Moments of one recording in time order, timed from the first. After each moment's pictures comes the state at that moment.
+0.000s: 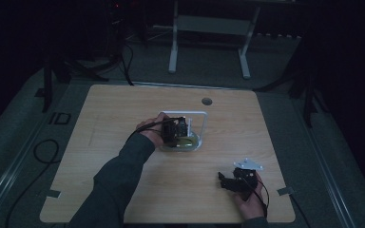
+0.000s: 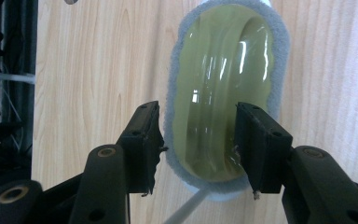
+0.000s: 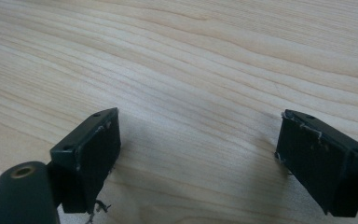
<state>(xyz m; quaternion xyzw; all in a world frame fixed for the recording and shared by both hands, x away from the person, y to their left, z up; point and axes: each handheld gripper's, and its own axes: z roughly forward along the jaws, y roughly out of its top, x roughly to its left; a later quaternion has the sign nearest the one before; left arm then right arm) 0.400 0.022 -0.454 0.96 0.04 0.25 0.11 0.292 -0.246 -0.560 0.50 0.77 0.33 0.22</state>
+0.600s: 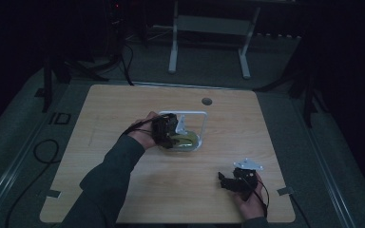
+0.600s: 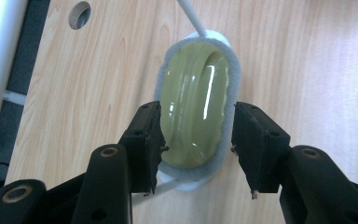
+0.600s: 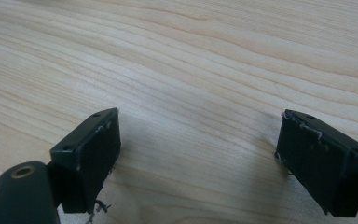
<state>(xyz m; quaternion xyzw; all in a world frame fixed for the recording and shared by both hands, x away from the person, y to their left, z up) 0.372 0.051 -0.419 0.95 0.07 0.22 0.21 0.292 -0.246 -0.560 0.50 0.77 0.33 0.22</state>
